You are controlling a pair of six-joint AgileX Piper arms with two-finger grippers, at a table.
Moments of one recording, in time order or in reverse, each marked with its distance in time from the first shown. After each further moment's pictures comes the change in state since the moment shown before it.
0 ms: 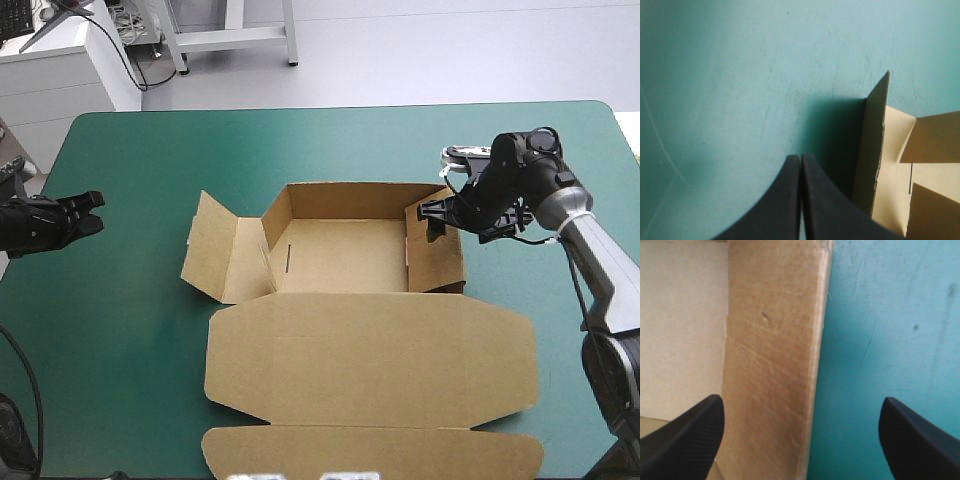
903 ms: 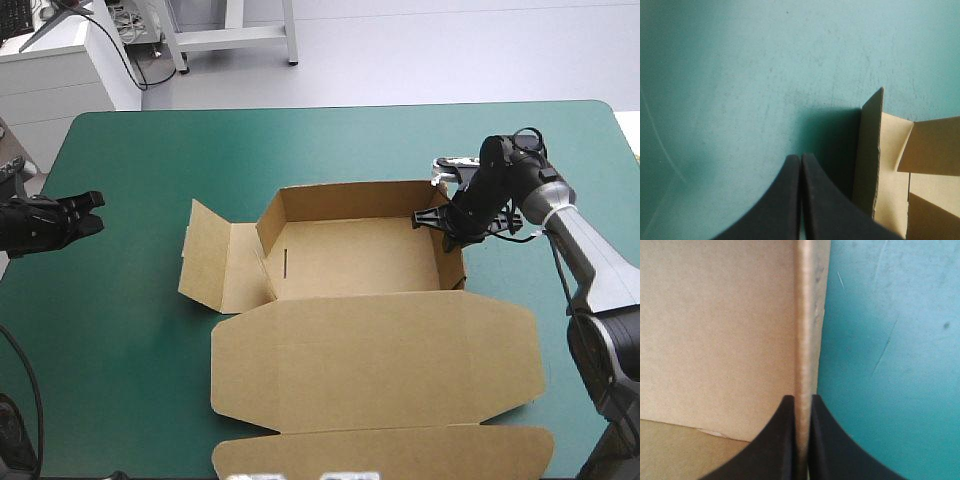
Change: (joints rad) left arm 0.000 0.000 0.000 0.000 0.001 0.002; right arm 0.000 0.082 -0.017 0.028 0.029 -0.044
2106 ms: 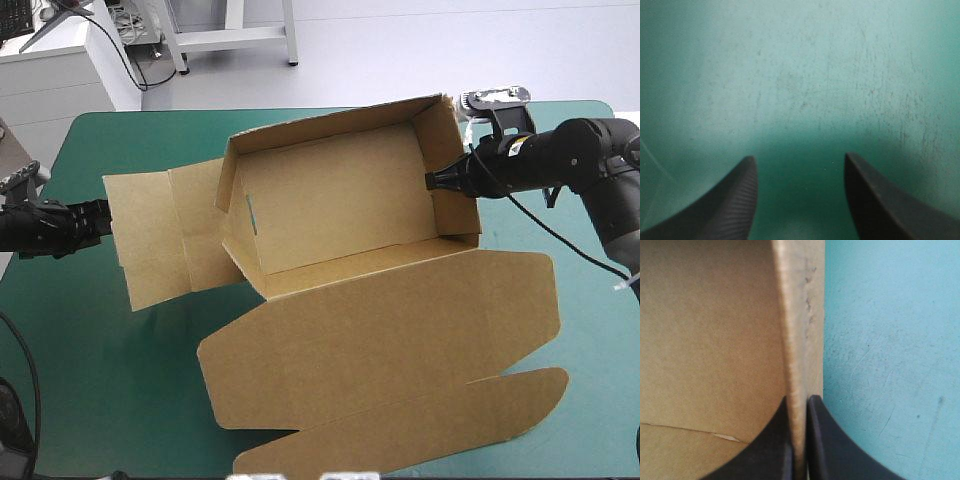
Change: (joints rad) left arm 0.000 0.056 0.000 -0.031 0.049 0.102; right arm 0.000 -0.358 -0.058 0.108 -0.119 -0.181
